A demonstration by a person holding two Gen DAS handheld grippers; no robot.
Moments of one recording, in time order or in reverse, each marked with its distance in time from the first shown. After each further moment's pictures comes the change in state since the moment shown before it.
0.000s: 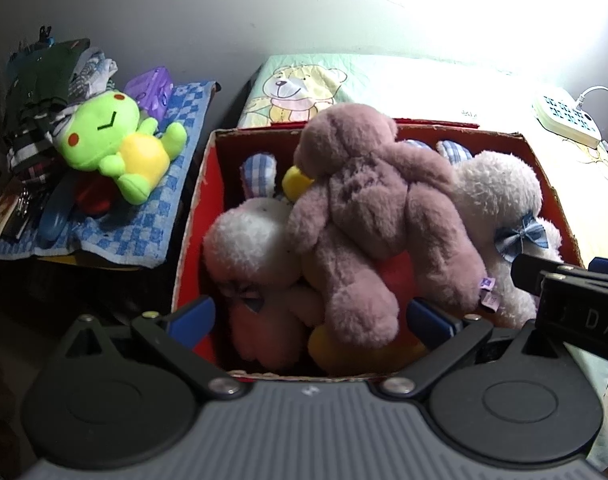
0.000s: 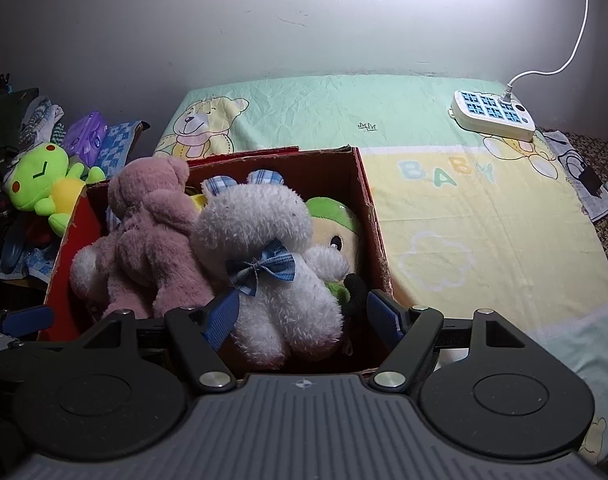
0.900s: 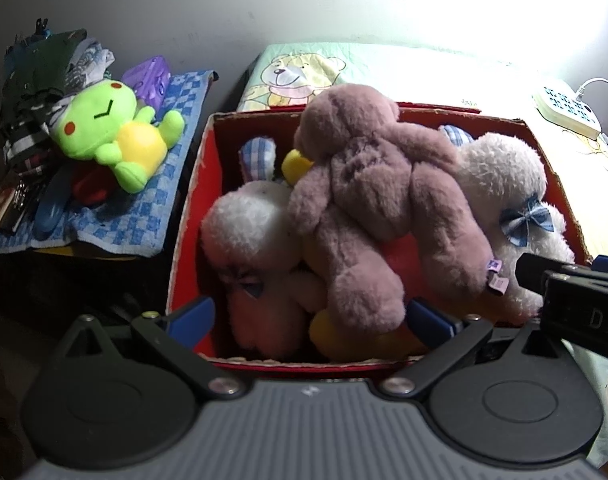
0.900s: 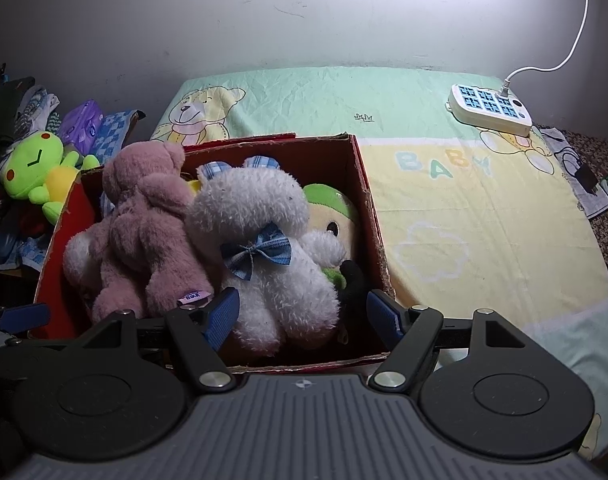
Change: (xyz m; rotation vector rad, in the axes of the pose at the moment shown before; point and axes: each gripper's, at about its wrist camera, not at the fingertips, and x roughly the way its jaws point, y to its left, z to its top) left arm 0.006 0.002 -0.005 0.000 0.034 -0.013; right arm 0.001 0.001 -0.005 -0.014 0.018 -0.022
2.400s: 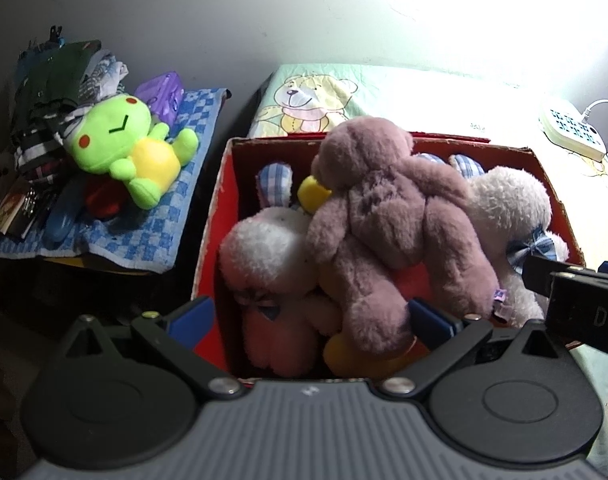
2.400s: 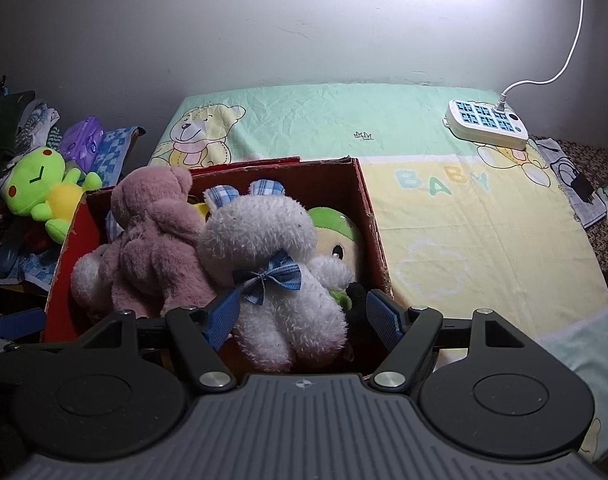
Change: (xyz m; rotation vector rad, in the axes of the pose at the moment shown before) left arm -0.006 0.007 0.006 -0.030 -0.054 0.015; right arm -0.005 0.005 0.007 0.011 -0.037 -0.010
